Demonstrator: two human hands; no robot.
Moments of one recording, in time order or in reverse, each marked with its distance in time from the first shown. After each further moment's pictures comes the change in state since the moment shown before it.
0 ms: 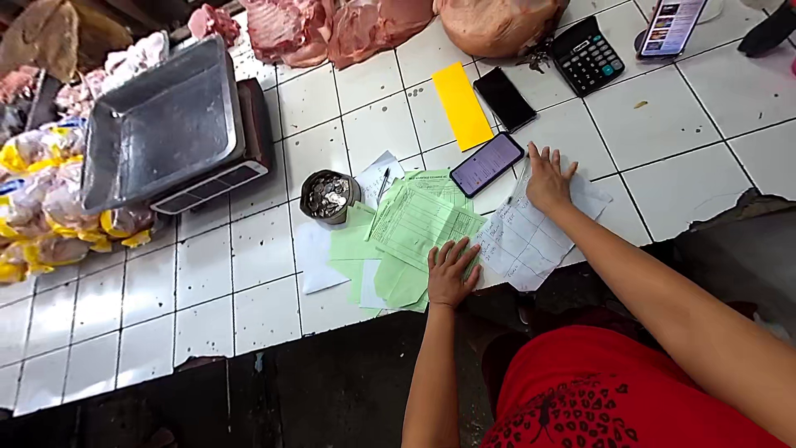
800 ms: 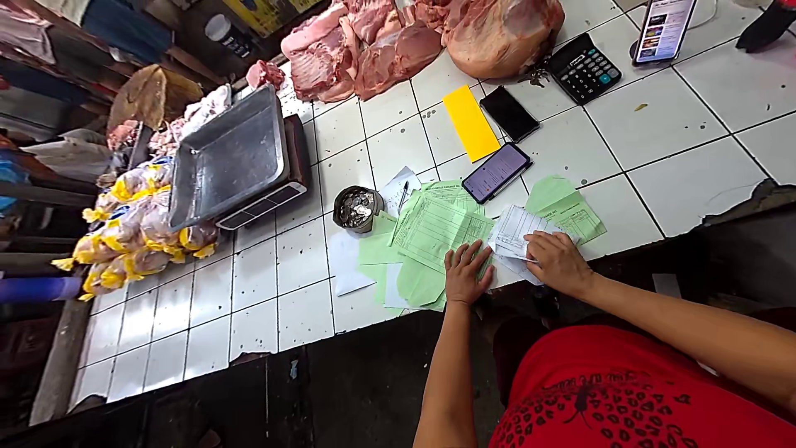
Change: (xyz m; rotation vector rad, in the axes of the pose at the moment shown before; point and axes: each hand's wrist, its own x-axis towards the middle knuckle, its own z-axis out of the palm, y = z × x) left_hand 0.003 0.005 -0.007 -0.015 -0.031 -0.006; right_hand -0.146 0.007 0.000 0.071 -0.135 -0.519
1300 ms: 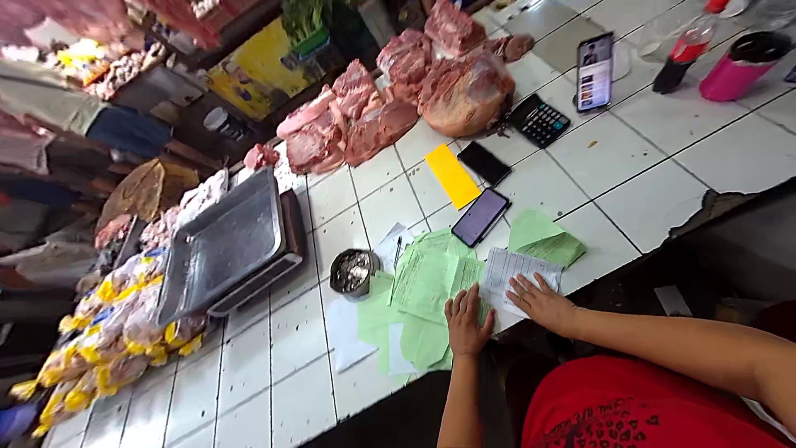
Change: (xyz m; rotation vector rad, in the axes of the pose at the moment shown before) left_hand 0.002 0.001 0.001 -0.017 0.056 -0.020; right_hand -0.010 0.005 0.029 -0.149 -0.320 -0.111
